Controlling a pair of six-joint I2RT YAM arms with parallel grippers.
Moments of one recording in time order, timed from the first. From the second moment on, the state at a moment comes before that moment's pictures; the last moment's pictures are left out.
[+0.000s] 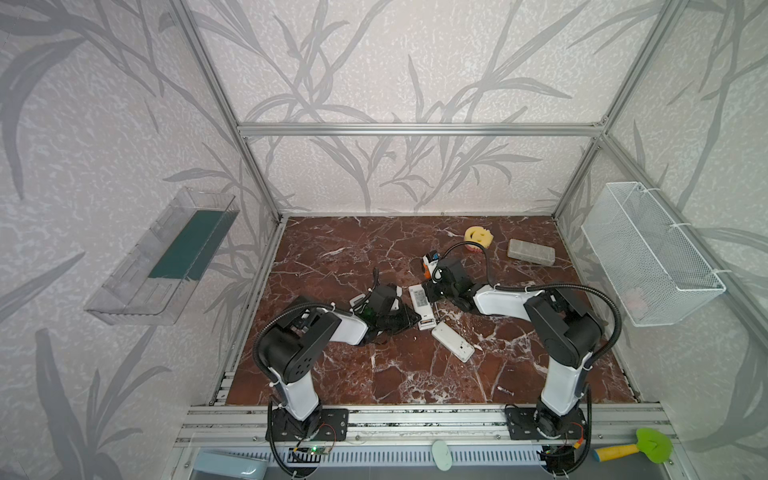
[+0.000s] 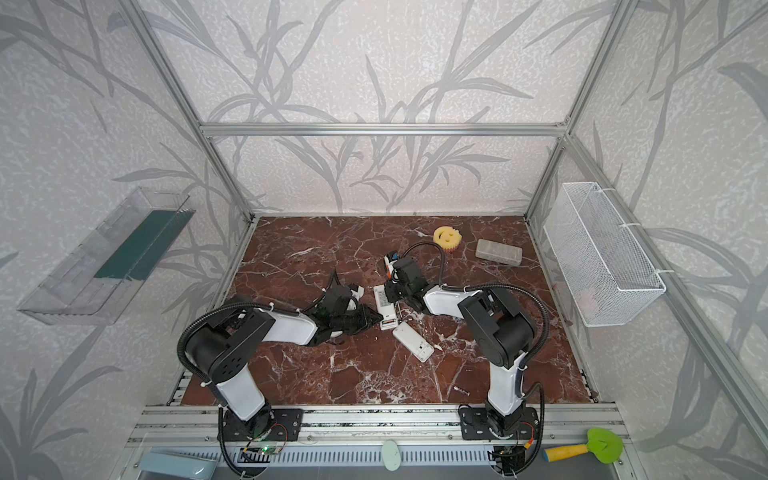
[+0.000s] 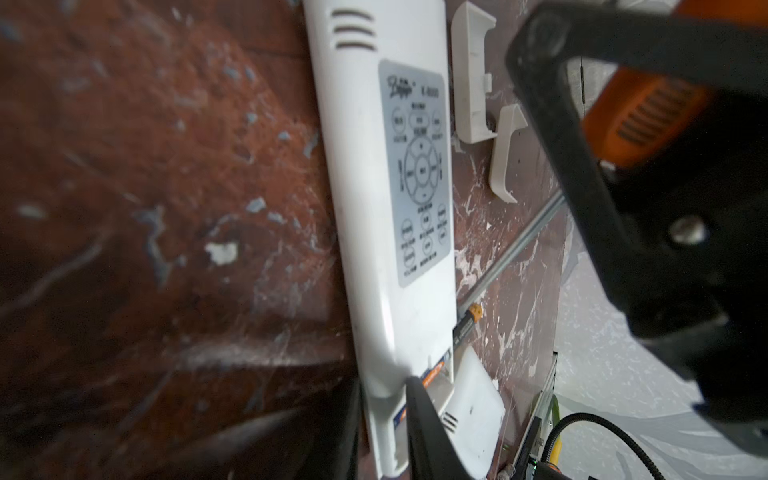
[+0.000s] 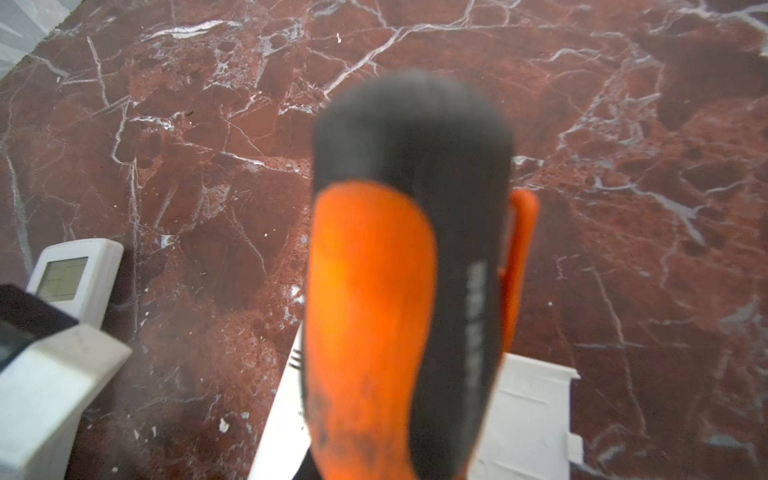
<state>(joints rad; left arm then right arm) -0.62 1.75 0.60 0.44 0.40 -1.01 0.63 1.89 1.03 0.17 -0.04 0.22</state>
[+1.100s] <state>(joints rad) -0.60 1.64 0.59 0.27 0.36 -0.93 0.85 1.68 0.85 0.46 0.18 0.20</state>
